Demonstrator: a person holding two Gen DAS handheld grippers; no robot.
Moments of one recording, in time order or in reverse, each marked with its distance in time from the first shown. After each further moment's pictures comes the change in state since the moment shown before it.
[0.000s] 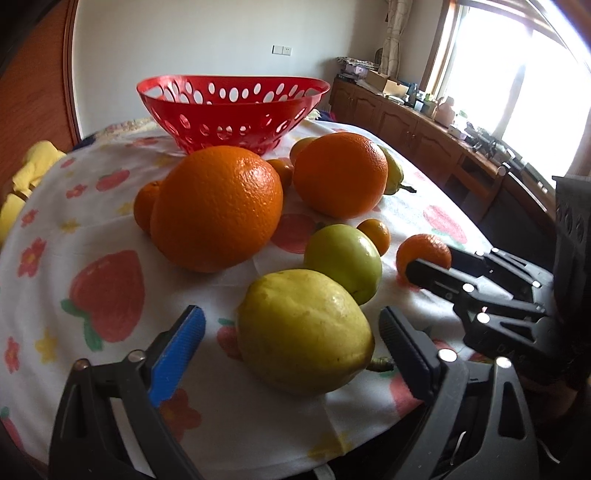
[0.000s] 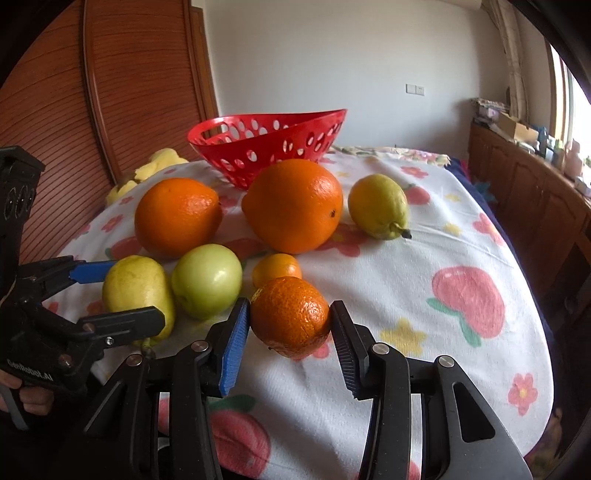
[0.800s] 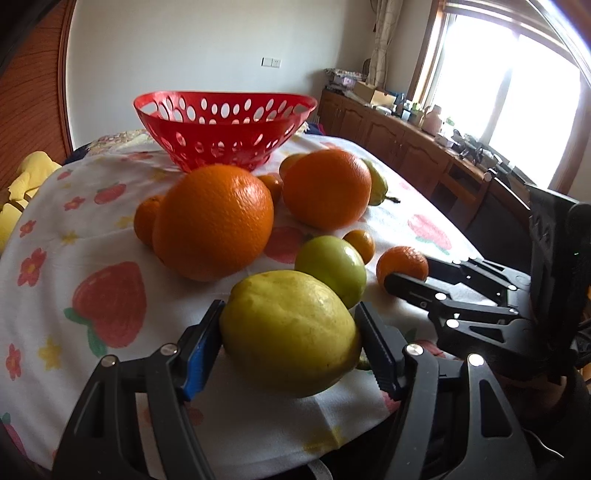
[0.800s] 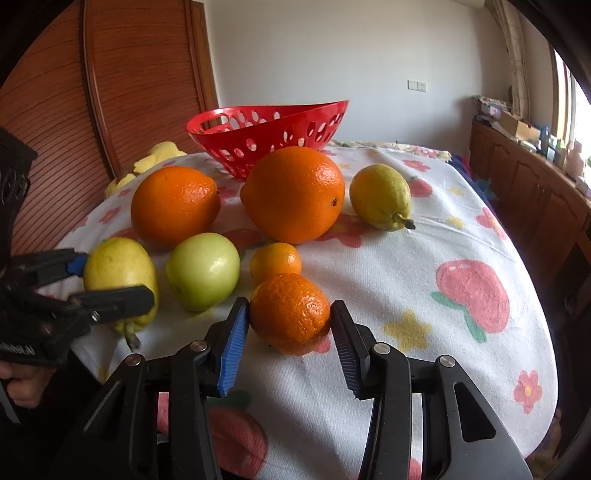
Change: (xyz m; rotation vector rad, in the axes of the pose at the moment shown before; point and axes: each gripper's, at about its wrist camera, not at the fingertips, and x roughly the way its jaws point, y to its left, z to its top) left arm -0.020 -0.002 -0.001 0.032 -0.060 -0.029; right arm 0.005 0.001 -0.004 -0.019 0.014 -0.004
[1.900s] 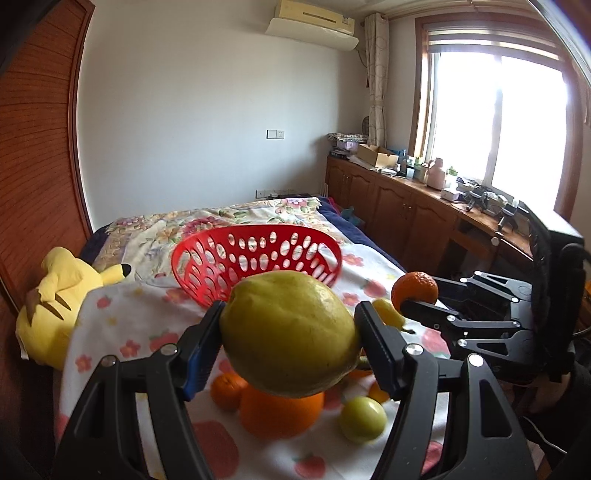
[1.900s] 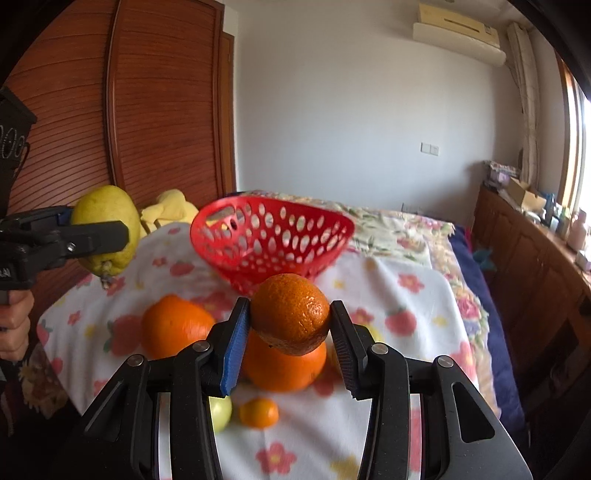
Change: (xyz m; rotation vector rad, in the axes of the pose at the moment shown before) left arm -0.051 0.032 0.123 0.096 -0.247 0.080; right arm -0.025 -0.006 0.117 -0.126 -0.175 0.004
